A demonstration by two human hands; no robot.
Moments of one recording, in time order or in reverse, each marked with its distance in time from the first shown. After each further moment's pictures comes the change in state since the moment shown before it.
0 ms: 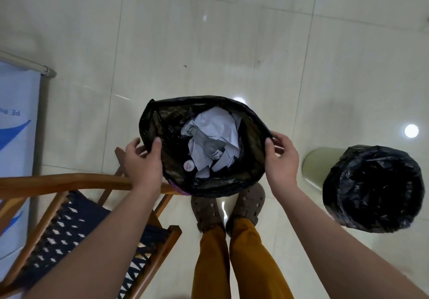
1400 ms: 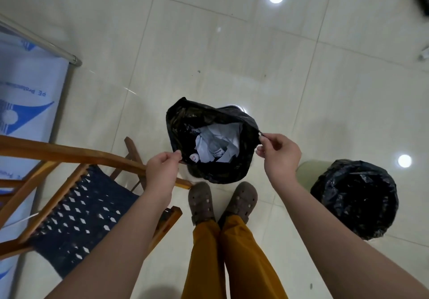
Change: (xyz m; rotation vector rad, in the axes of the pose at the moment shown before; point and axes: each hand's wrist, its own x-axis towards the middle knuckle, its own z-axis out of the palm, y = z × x) left_hand -0.063 0.008 -0.035 -0.023 -0.203 -0.189; right_hand -0.023 -0.053 -0.021 0.038 -0.107 -0.074
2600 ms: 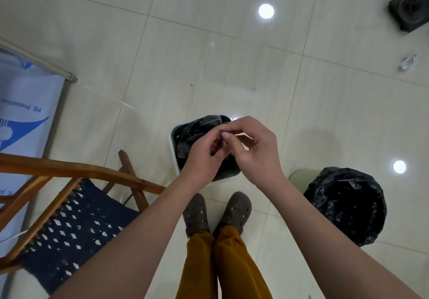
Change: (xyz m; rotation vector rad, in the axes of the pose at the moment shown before) left_hand -0.047 0.061 0.071 0.170 -0.572 0.755; right_hand -0.029 -0.083 -0.005 -0.028 -0.343 -0.638
